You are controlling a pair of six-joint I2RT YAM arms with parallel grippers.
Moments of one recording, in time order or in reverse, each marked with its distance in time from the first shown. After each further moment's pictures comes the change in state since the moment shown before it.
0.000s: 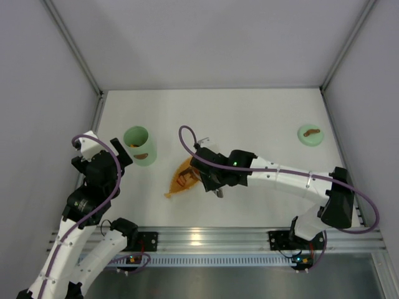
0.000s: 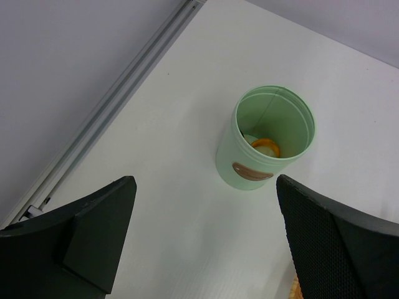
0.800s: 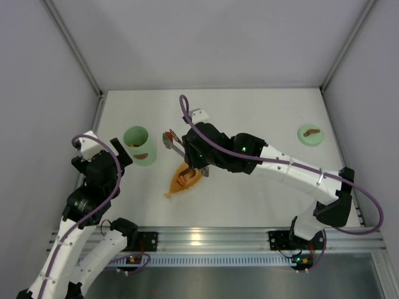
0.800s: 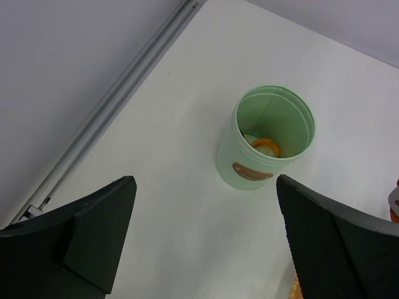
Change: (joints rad) left arm 0.000 0.000 0.000 0.000 0.000 0.000; right arm 0.000 0.023 0.312 0.045 0.040 -0.089
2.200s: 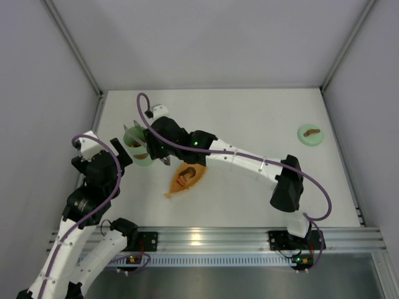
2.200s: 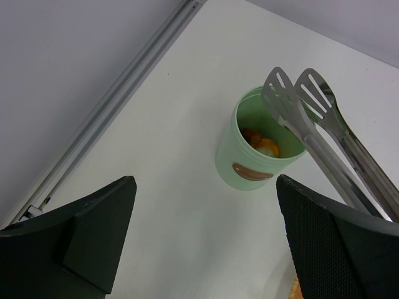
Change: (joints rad) left arm 0.000 0.000 0.000 0.000 0.000 0.000; right arm -0.026 0.425 0.290 0.327 -0.088 -0.101
